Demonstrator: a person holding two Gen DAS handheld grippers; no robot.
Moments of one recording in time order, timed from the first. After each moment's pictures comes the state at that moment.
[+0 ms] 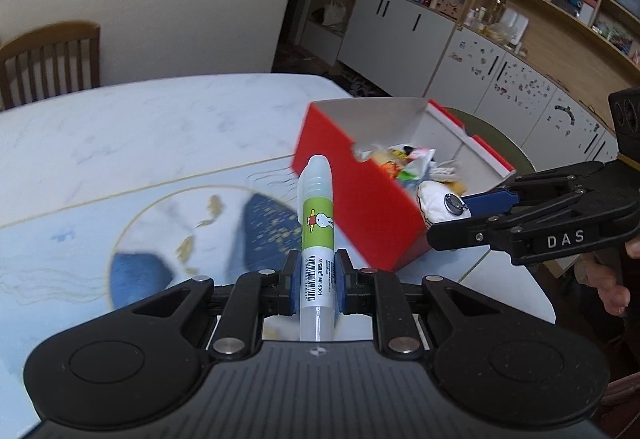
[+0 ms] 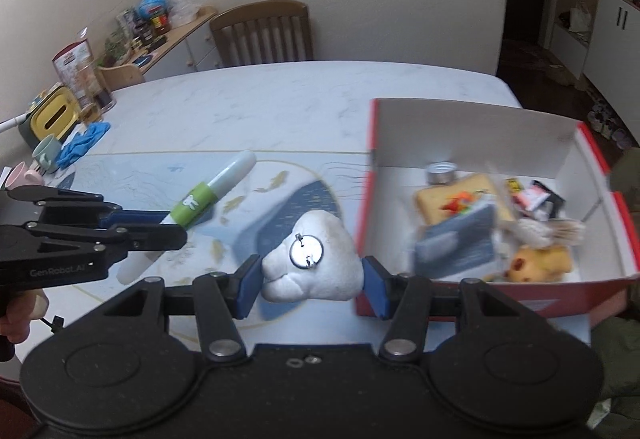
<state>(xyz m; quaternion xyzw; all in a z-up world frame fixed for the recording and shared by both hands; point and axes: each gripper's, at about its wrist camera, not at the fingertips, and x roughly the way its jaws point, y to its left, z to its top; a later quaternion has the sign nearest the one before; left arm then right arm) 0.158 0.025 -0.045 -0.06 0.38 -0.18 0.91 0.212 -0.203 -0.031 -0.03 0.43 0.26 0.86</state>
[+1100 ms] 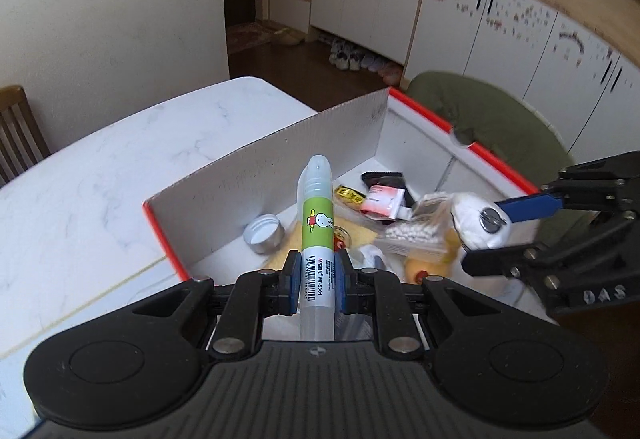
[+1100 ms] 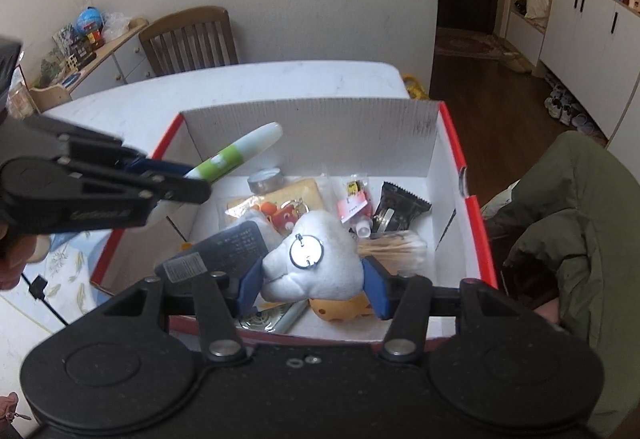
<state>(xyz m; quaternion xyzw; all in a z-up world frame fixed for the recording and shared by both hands) 0.323 -0.159 -0.059 0.07 0.42 -0.19 0.89 0.306 -0.341 -0.065 -0.04 0.44 0.22 0.87</state>
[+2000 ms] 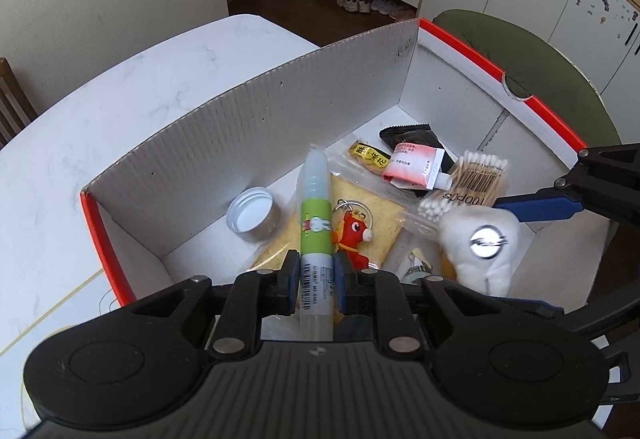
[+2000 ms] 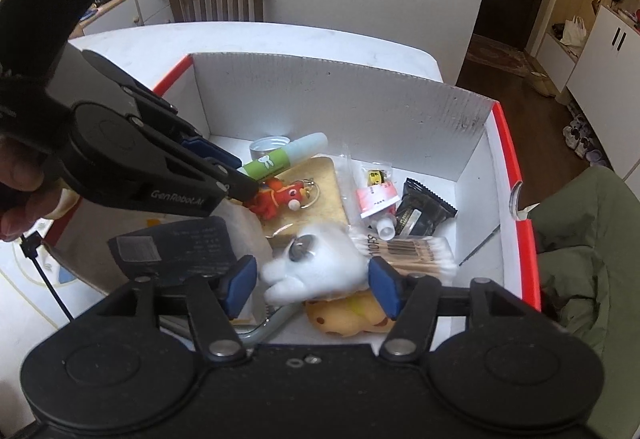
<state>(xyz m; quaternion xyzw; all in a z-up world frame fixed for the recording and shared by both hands) 0.370 -0.181 -0.110 0.09 0.49 -0.18 0.85 0.320 -0.315 -0.095 -0.12 0.45 0.25 0.85</state>
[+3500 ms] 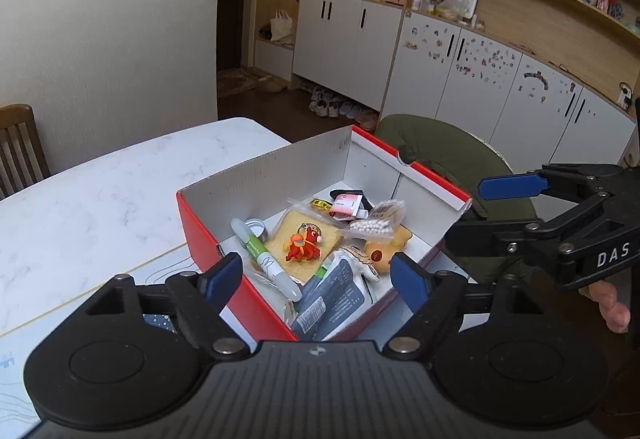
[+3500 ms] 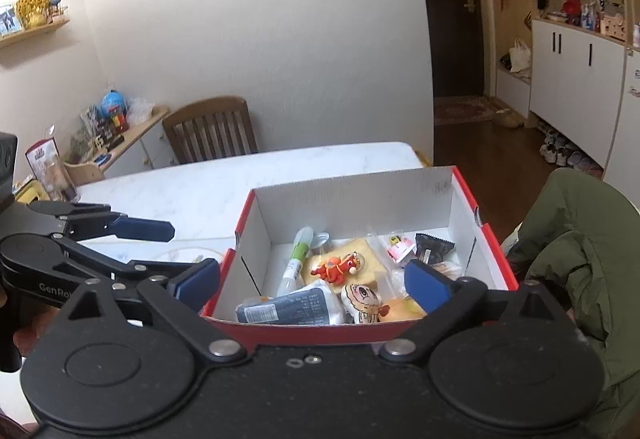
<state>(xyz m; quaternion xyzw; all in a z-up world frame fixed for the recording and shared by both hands) 0.221 -0.109 -0.014 0.03 0.34 -0.23 0.91 0.213 -0.328 -0.016 0.04 0.31 0.21 0.93</state>
